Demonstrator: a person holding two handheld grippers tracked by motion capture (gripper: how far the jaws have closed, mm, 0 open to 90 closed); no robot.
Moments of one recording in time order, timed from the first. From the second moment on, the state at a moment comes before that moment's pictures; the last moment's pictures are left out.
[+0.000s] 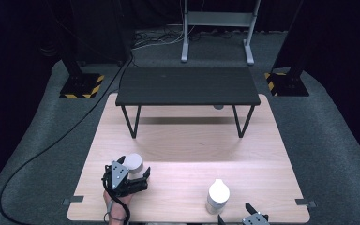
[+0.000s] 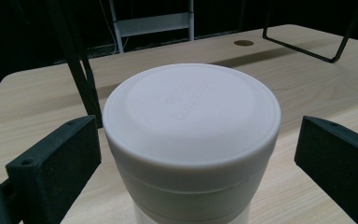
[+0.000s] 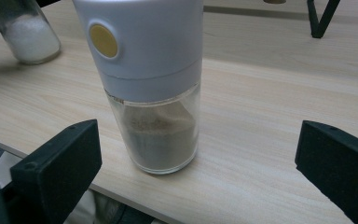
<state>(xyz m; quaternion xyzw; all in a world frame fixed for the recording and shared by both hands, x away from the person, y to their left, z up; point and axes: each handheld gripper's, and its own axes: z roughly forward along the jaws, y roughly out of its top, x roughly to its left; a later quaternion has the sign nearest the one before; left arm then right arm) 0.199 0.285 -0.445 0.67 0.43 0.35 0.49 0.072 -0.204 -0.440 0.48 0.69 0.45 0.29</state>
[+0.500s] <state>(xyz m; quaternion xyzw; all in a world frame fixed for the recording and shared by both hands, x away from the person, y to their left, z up) 0.203 0.290 -0.450 0.67 0.43 0.34 0.50 0.073 -0.204 -0.440 0.48 0.69 0.45 0.29</state>
